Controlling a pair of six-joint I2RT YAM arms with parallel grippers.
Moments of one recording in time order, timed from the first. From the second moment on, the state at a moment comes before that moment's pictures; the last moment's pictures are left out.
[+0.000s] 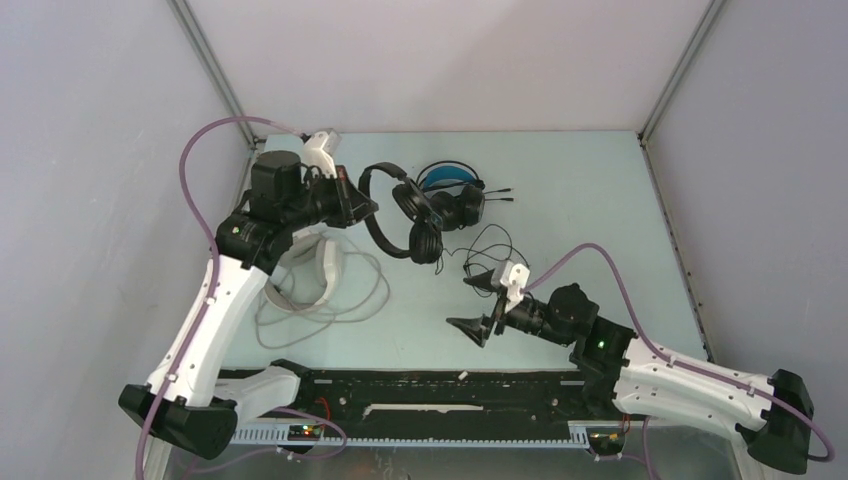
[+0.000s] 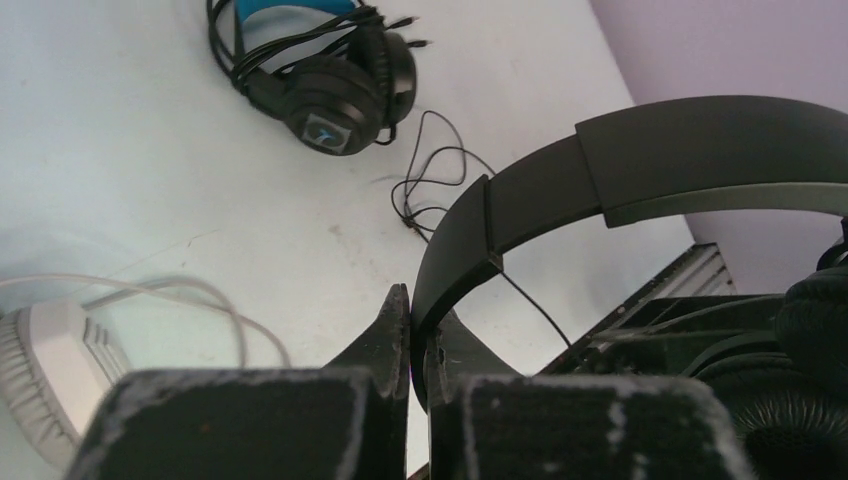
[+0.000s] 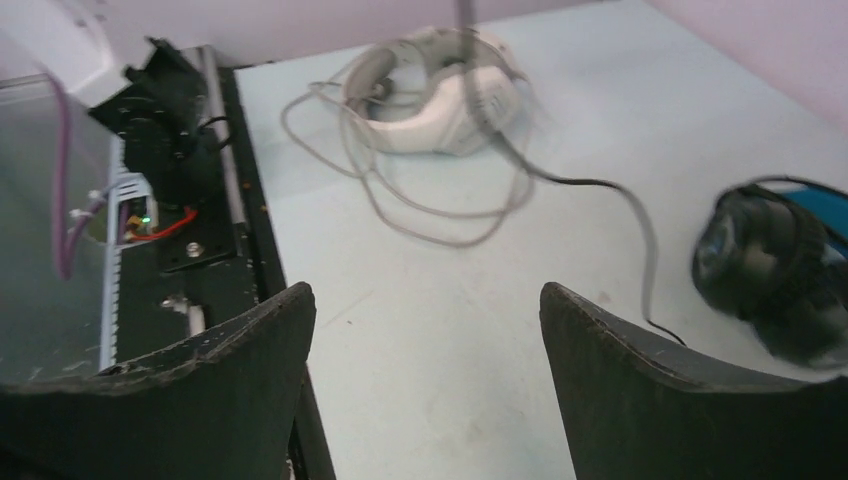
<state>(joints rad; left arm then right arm) -0.32 1.10 1.29 -0.66 0.37 -0.35 1.05 0.72 0.45 0.21 -0.11 0.01</state>
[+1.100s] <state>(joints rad) -0.32 1.01 1.31 -0.72 0.50 -0.34 1.18 1.00 0.42 0.79 -0.08 -0.35</state>
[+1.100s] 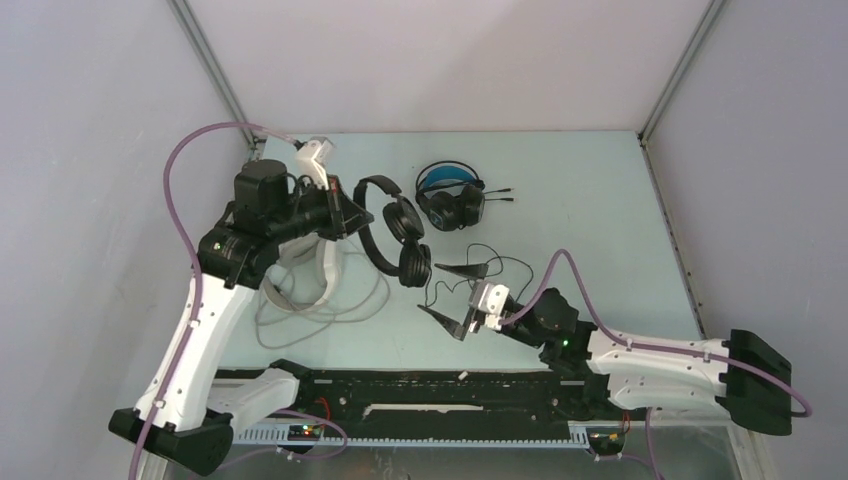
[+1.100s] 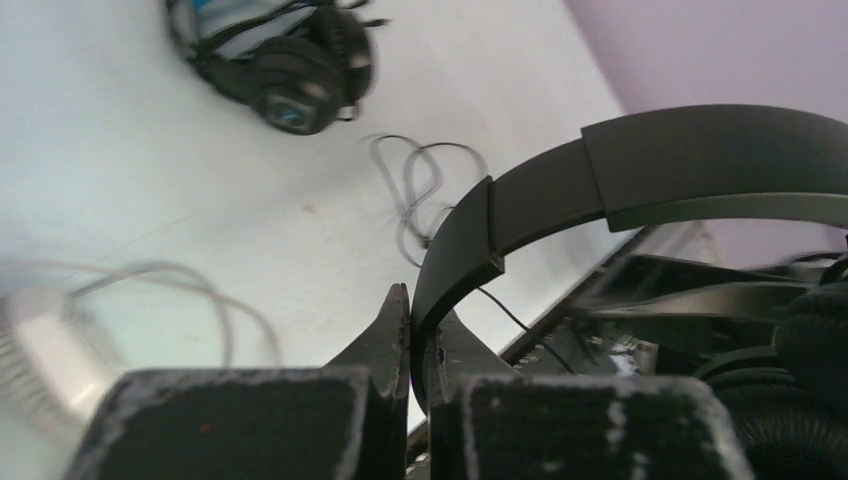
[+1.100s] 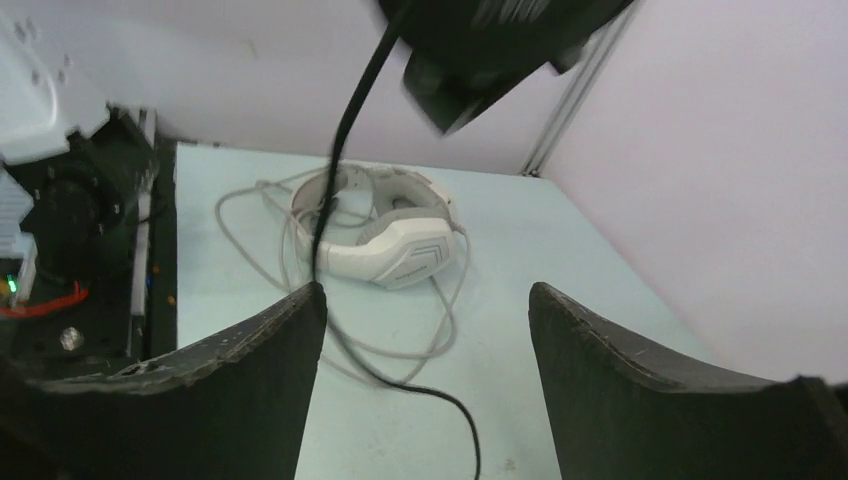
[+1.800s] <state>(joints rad) -0.49 1.22 1.51 -1.07 -0.11 -0.16 1.21 1.10 0.97 0.20 0.41 -0.12</state>
